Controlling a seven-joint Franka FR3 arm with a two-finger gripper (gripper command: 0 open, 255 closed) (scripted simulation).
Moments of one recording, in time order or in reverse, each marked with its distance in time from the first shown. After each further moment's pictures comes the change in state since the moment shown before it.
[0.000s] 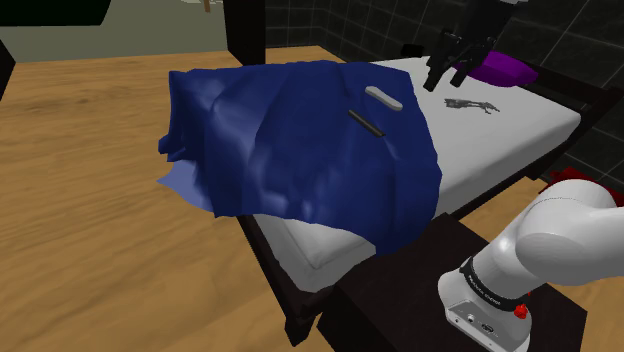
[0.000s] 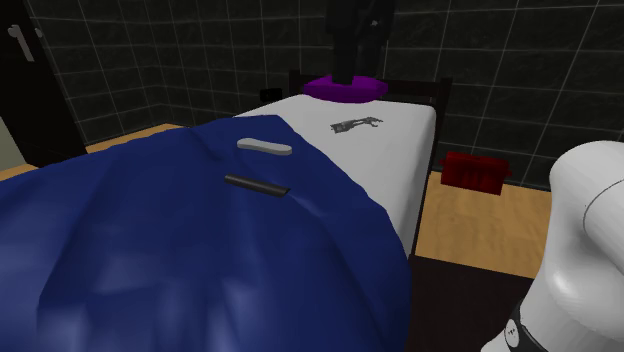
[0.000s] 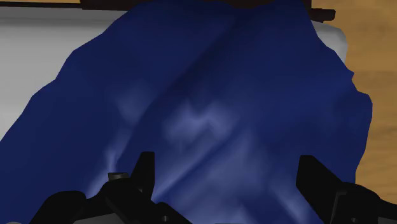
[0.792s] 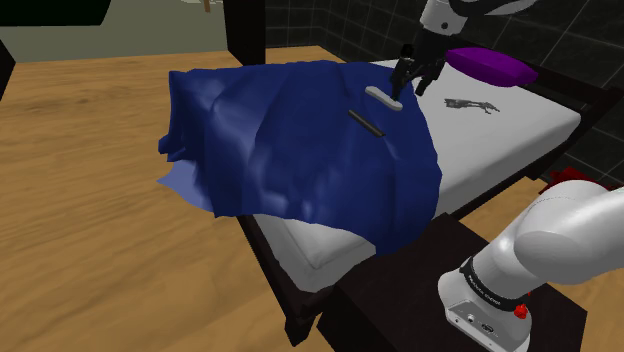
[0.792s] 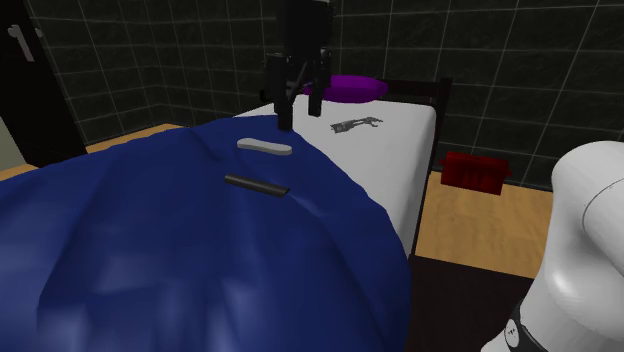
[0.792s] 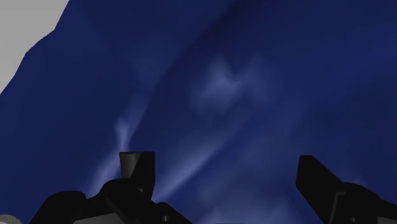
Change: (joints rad) arm -0.027 0.306 -0.075 0.022 -0.051 0.256 -0.066
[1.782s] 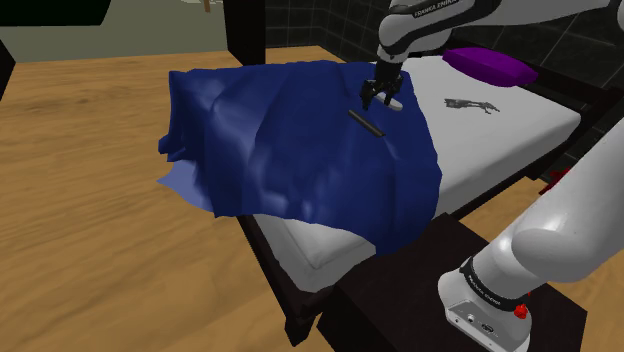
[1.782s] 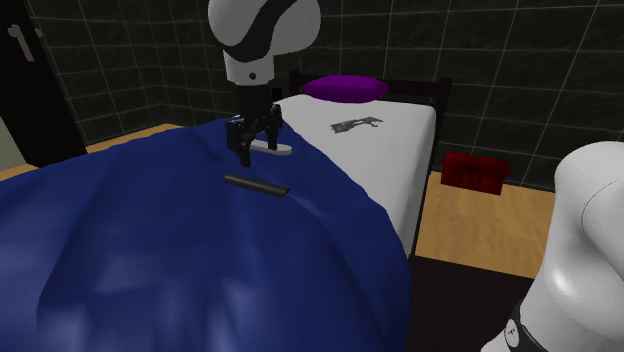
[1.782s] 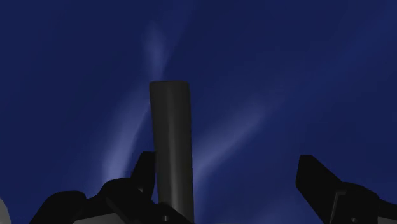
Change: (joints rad) arm -0.039 0.555 -0.092 0.270 0.019 0.249 -0.114
